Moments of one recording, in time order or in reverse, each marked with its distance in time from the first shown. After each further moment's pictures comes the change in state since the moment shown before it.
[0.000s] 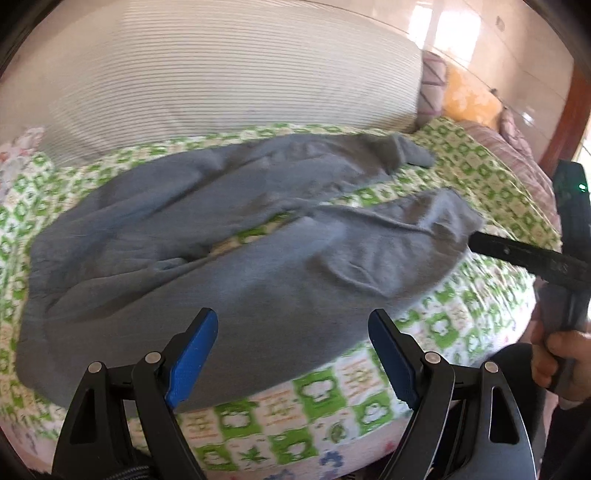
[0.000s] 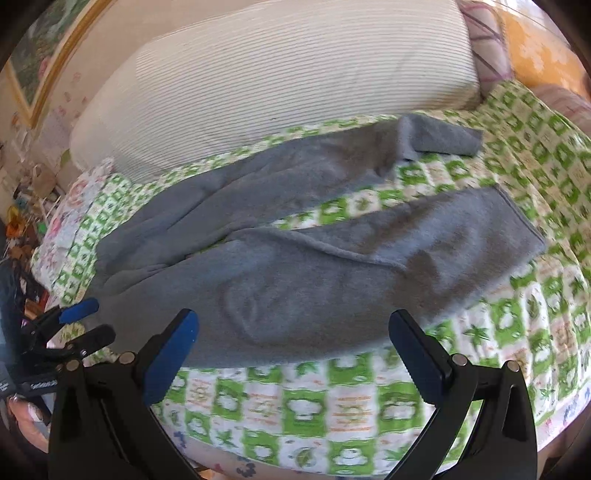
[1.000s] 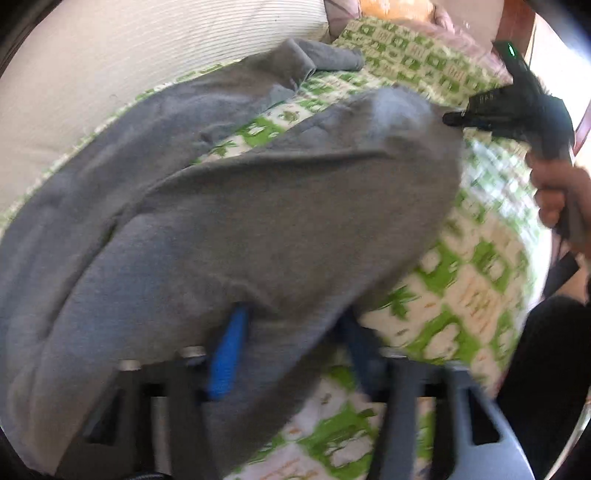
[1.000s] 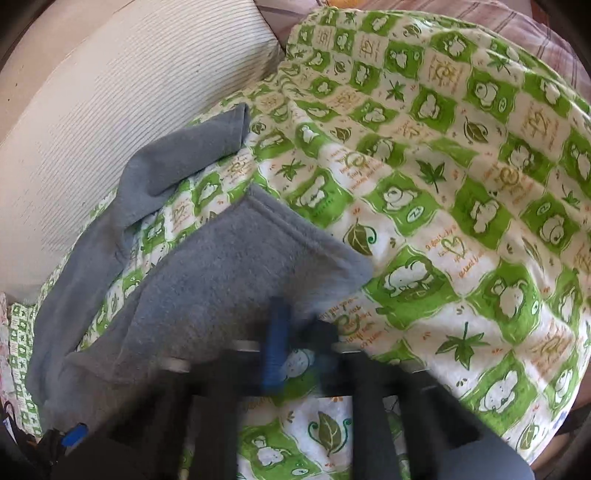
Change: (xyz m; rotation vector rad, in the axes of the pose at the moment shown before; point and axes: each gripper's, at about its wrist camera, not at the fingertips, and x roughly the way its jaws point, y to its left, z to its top) left arm 0.126 -0.086 0.015 0.319 0.193 -0.121; right arm 0.035 -0.217 0.039 0.430 0.004 -0.280
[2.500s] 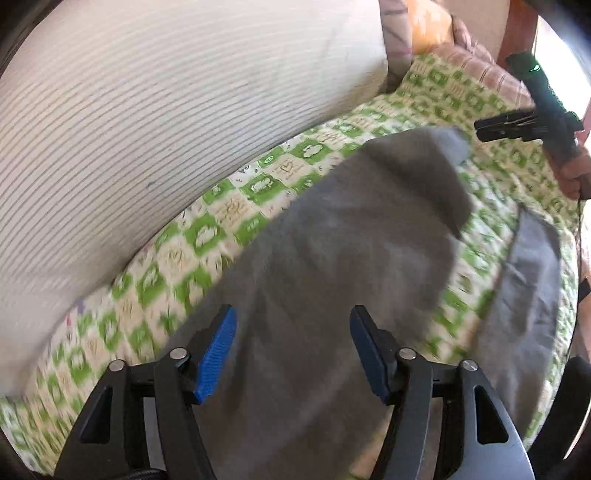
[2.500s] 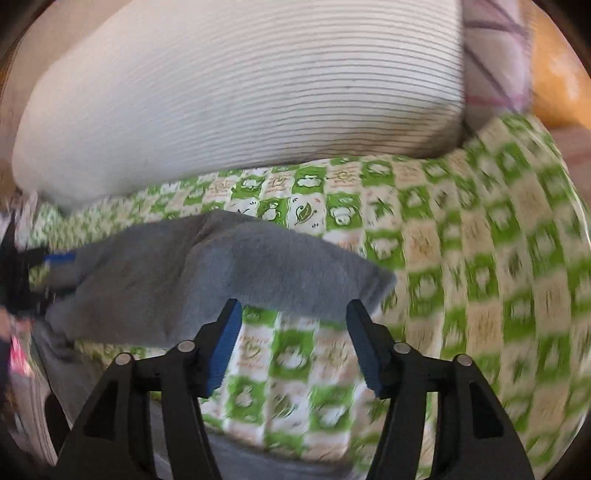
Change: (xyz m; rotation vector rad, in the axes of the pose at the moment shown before) left arm 0.025 0.172 0.193 0.148 0.027 0.027; right arm 0.060 0.108 0.166 -0.562 0.185 0.176
